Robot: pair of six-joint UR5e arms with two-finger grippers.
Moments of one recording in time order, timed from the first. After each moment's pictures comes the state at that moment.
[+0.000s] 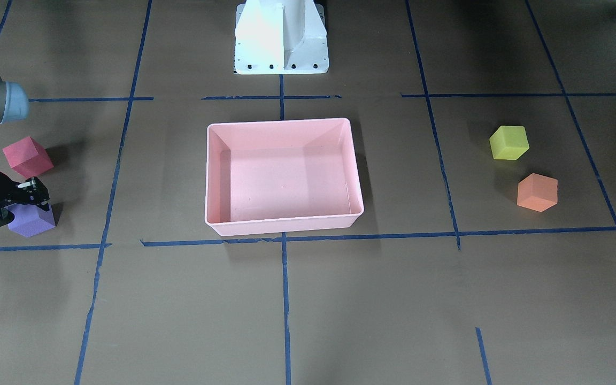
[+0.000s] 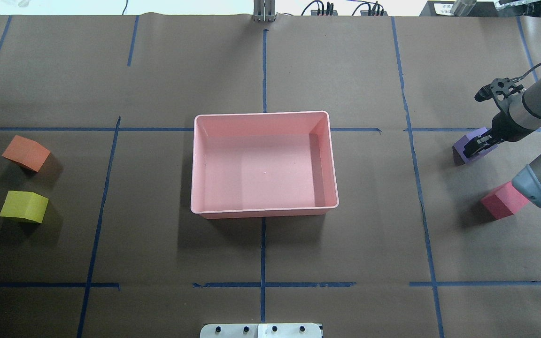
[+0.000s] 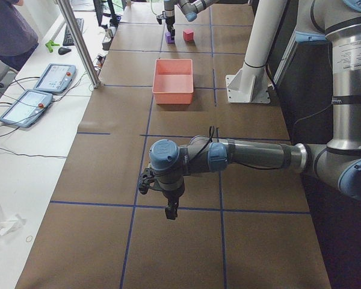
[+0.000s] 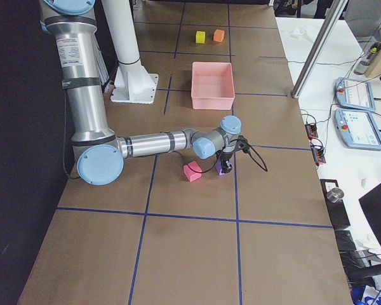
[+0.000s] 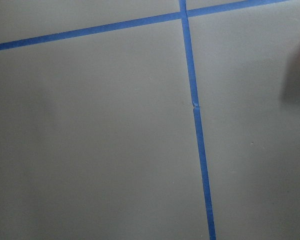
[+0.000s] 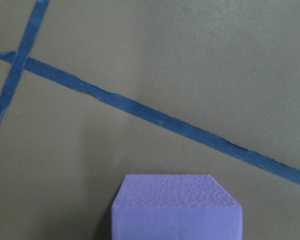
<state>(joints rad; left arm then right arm) -1.60 -1.43 -1.78 -1.37 -2.29 0.26 1.01 -1.42 1.51 -1.18 2.21 0.33</state>
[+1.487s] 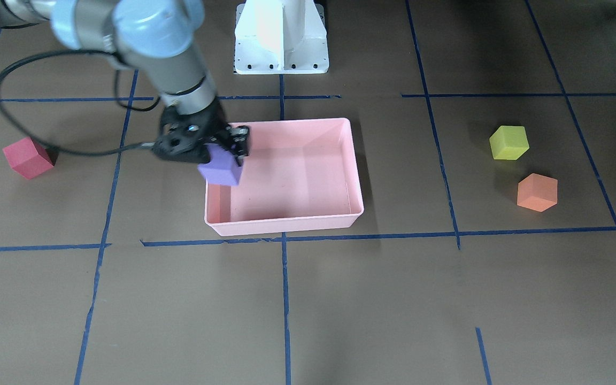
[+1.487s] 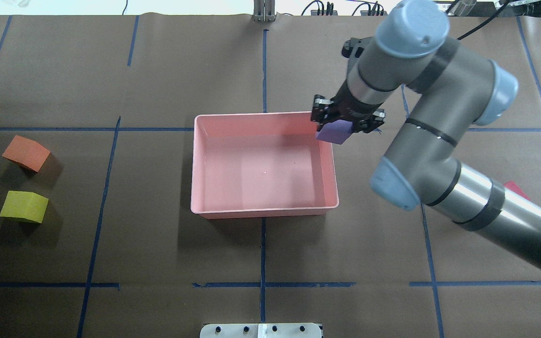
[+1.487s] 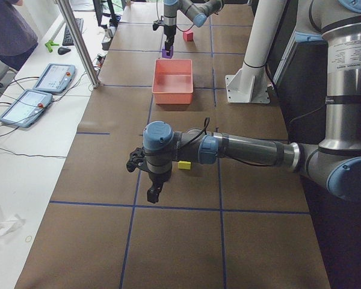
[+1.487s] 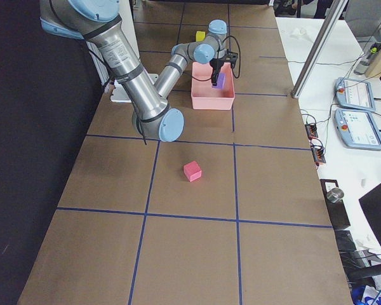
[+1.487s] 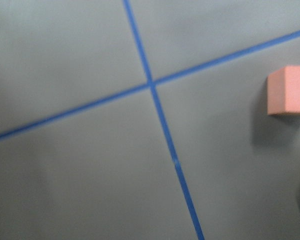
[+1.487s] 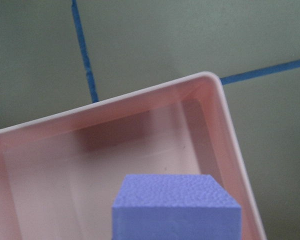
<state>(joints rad) -1.55 -1.48 -1.79 -1.60 -2.29 0.26 0.63 -0.84 1.77 -1.71 1.97 1.38</state>
